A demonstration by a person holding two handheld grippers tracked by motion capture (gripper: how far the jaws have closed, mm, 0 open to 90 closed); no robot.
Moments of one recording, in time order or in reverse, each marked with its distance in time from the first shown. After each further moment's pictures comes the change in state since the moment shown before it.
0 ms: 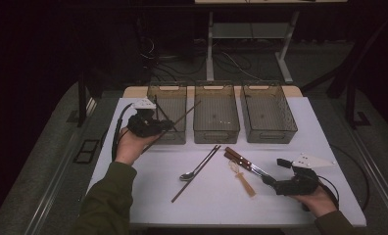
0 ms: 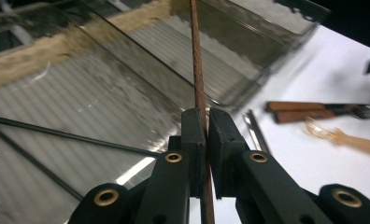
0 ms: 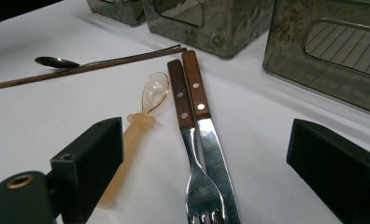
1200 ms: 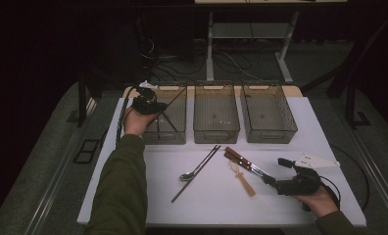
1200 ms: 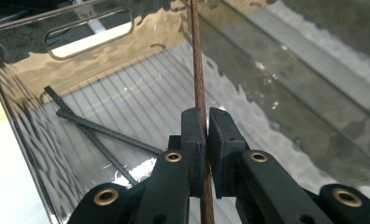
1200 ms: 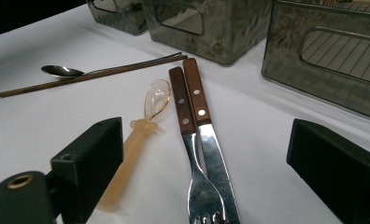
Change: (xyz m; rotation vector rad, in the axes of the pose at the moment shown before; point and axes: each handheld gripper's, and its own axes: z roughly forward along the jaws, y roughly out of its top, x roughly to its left) left arm 0.085 0.016 0.057 0.103 0.180 -0.065; right arm 0.000 0.000 -0.004 -0.027 0.009 0.010
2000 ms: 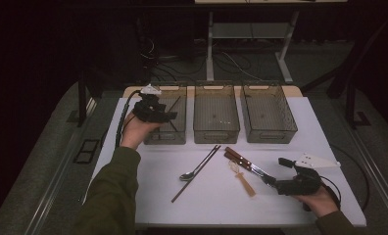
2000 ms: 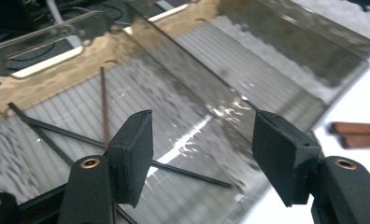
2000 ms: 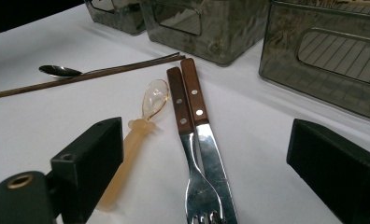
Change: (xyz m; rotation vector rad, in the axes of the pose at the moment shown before) left arm -0.059 -0.004 -0.045 -0.058 -0.063 0.062; right arm 0.000 0.000 -0.001 0.000 -0.009 0.002
